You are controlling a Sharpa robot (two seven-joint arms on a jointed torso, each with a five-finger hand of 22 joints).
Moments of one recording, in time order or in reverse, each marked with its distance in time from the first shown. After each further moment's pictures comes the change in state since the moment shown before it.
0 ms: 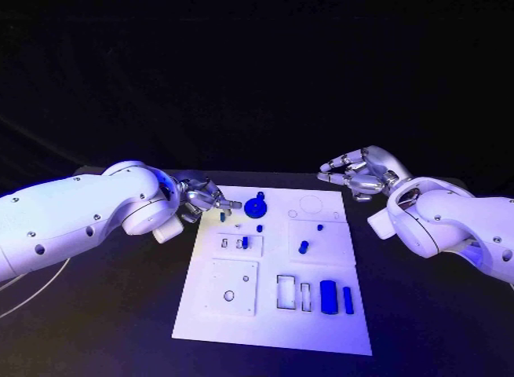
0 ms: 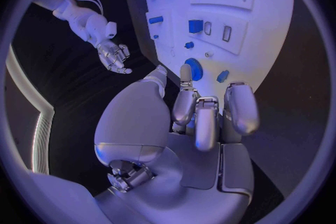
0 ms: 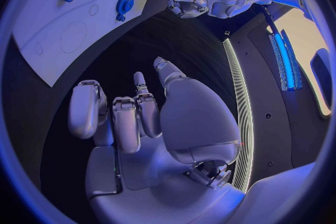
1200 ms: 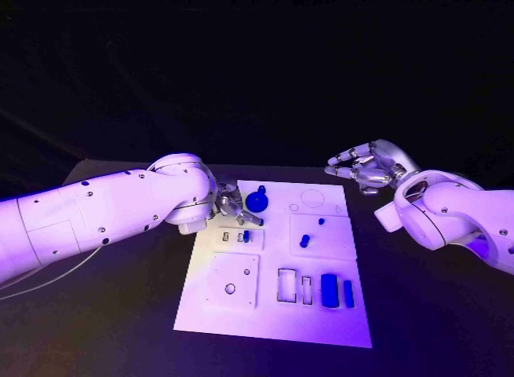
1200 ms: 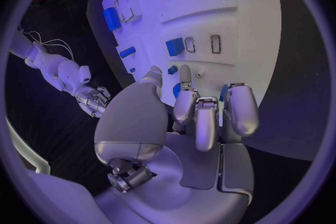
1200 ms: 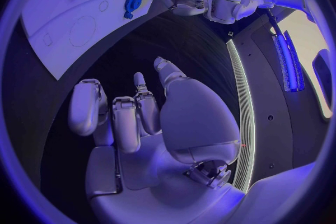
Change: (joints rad) left arm 0.017 0.197 -0.038 -0.094 -0.250 0.170 -0.172; left_hand -0.051 0.012 -0.078 0.001 0.000 -0.032 -0.003 0.052 0.080 -0.012 -0.001 0.013 0.014 0.004 -0.004 0.000 0.000 -0.016 0.000 0.000 0.012 0.021; right arm 0.001 -0.006 0.000 -0.022 -0.014 0.014 -0.014; right_hand 0.000 0.000 -0.008 0.003 0.019 -0.014 -0.001 0.004 -0.005 -0.020 -0.005 -0.025 0.000 0.000 0.000 -0.016 0.000 0.000 -0.007 -0.007 -0.027 0.000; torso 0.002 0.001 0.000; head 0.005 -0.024
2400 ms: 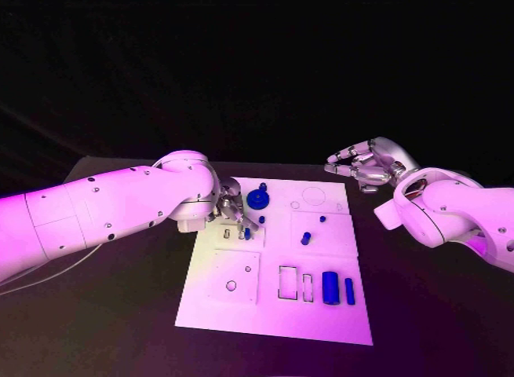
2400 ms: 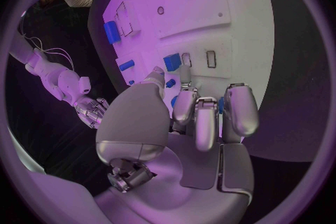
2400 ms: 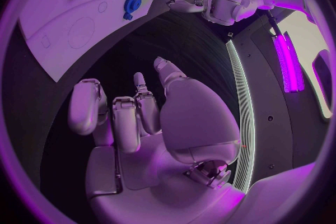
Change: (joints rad) left arm 0.000 0.011 -0.003 -0.014 0.004 0.107 -0.012; left_hand 0.025 0.025 0.000 0.000 0.000 -0.009 -0.002 0.008 0.019 0.000 0.000 0.000 0.005 0.000 0.000 0.000 0.000 0.000 0.000 0.000 0.003 0.007; right arm -0.001 0.010 0.000 -0.007 -0.006 0.002 -0.002; right_hand 0.000 0.000 0.000 0.000 0.004 0.000 0.000 0.000 -0.001 0.000 0.000 -0.004 0.000 0.000 0.000 0.000 0.001 0.000 -0.004 0.004 -0.004 0.000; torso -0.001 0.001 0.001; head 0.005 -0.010
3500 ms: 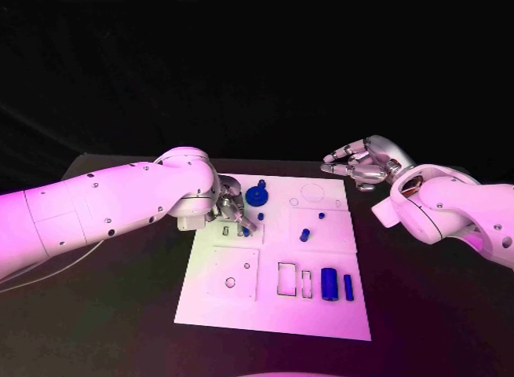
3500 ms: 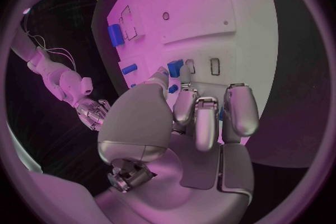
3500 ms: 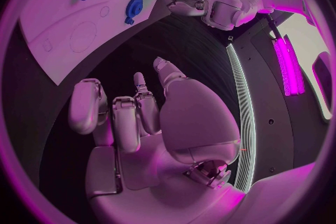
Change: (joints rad) left arm 0.000 0.009 0.000 -0.008 0.036 0.037 -0.004; left_hand 0.061 0.029 0.037 -0.006 0.000 -0.008 -0.001 0.004 0.023 0.000 0.000 0.004 0.003 0.000 0.000 0.000 0.001 0.000 0.000 0.000 0.004 0.007; right arm -0.001 0.006 0.000 -0.001 -0.030 0.022 -0.020; right_hand 0.004 0.004 -0.003 -0.003 0.000 0.000 0.000 0.004 0.000 -0.004 0.004 0.000 0.000 0.000 0.000 -0.004 0.000 0.000 -0.004 -0.004 -0.004 0.000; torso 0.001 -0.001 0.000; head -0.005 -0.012
